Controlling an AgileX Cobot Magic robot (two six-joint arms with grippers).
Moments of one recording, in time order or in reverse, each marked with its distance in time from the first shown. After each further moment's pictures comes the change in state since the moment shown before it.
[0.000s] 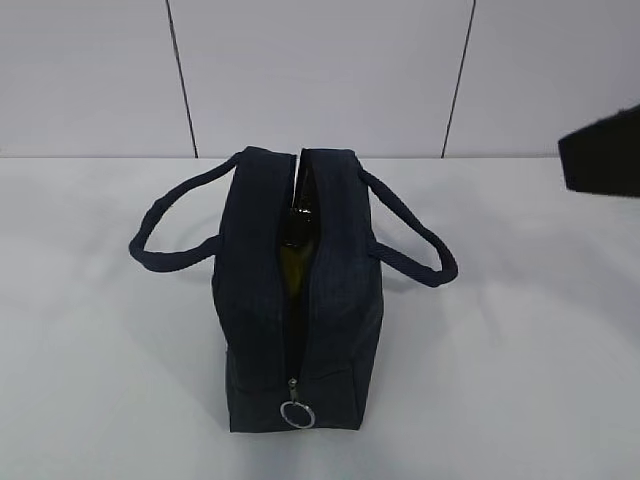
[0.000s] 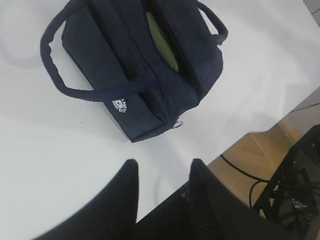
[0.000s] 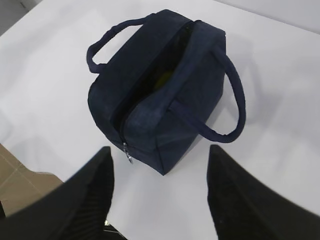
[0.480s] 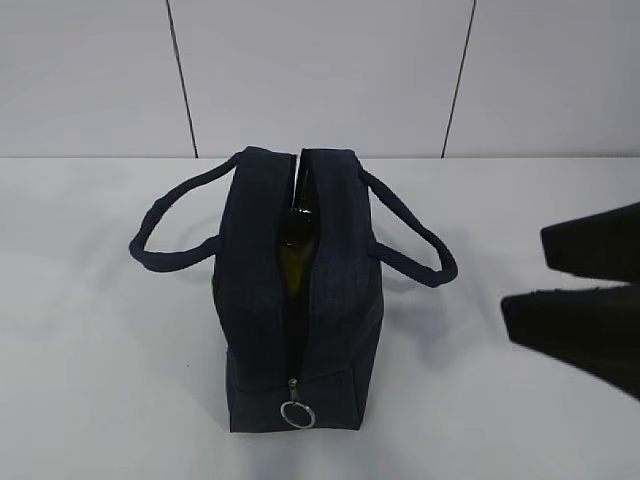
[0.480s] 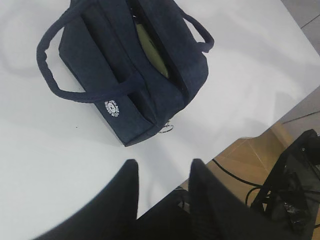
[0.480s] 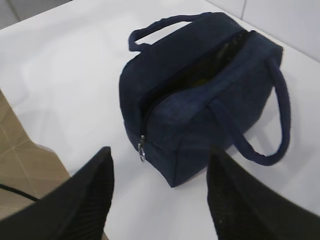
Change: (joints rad) left arm 0.000 -0.110 0.012 -0.005 0.014 -0.030; right arm 0.000 -0.121 0.346 0.344 -0.298 -0.560
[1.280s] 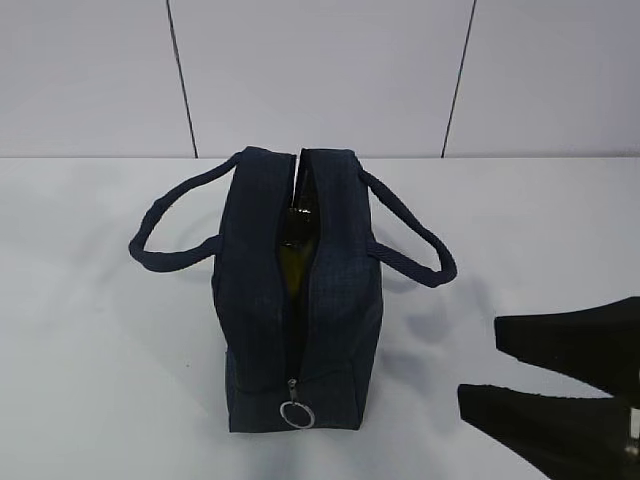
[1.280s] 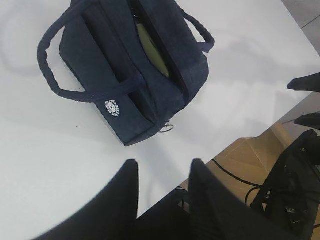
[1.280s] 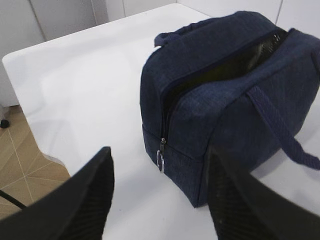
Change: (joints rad) left arm 0.000 0.000 0.000 0.000 0.000 -0.004; right arm 0.000 0.006 0.377 1.183 -0.247 -1.198
